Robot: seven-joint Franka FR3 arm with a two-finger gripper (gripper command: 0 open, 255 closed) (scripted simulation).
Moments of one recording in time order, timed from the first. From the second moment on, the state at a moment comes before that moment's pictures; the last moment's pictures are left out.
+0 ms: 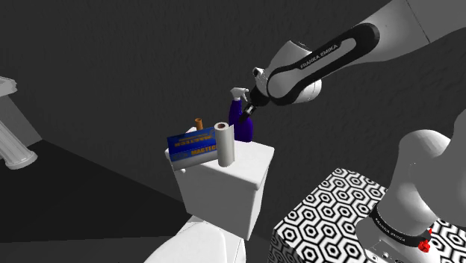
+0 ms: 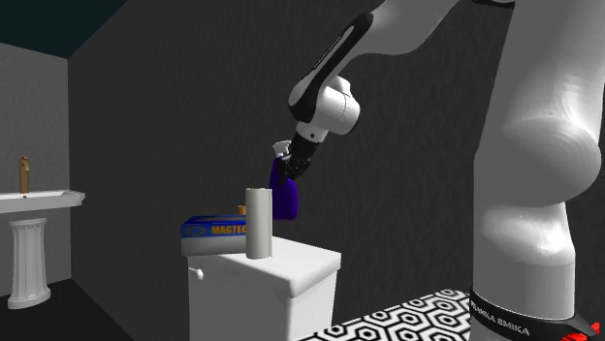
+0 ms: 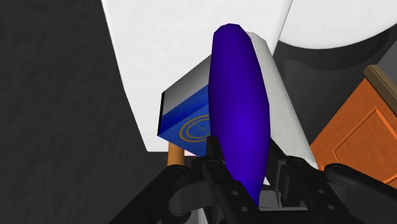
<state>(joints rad) 0.54 -0.20 -0.32 -2.51 0.28 2.86 -0.51</state>
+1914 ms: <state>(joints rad) 0.55 0.26 -0.21 -1.86 0.25 2.67 -0.30</state>
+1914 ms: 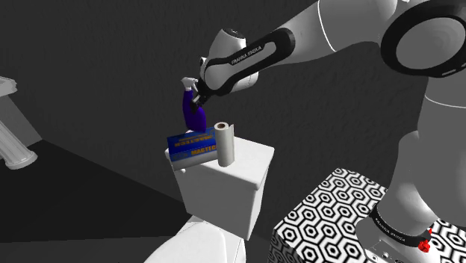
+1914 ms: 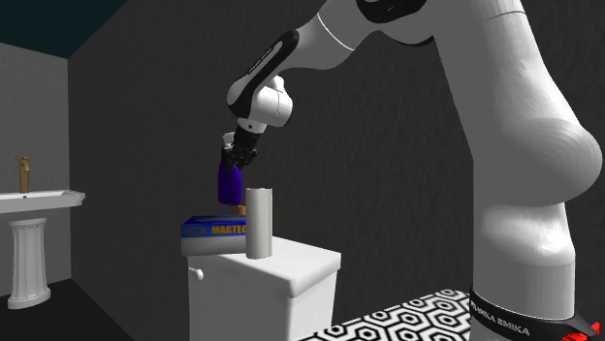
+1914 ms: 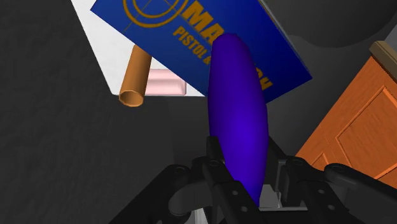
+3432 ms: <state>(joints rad) 0.54 0.31 -0.19 -1.90 0.30 2.76 -0.34</state>
